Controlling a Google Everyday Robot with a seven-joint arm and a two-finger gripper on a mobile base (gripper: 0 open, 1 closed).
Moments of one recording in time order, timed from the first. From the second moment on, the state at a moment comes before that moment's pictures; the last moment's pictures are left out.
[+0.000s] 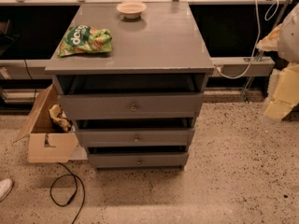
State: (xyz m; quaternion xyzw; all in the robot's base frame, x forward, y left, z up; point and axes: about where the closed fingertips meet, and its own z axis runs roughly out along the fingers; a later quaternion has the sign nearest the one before) arm 0.438 -0.216 0.977 -0.60 0.78 -0.04 0.16
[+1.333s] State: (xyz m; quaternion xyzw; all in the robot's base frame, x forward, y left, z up) arm 0.450 -0.171 0.841 -0.57 0.79 0.09 0.20
